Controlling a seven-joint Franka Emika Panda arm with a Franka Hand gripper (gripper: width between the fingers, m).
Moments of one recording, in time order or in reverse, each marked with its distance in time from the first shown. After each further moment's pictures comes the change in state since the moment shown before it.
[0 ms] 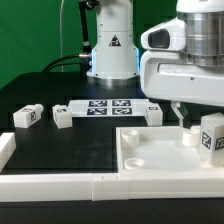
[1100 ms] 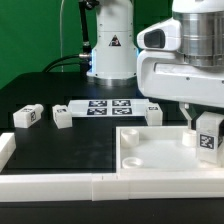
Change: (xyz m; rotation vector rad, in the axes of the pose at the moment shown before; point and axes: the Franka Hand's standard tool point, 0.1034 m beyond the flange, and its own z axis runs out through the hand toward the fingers) arm 0.001 -0.001 -0.002 0.005 0.020 0.414
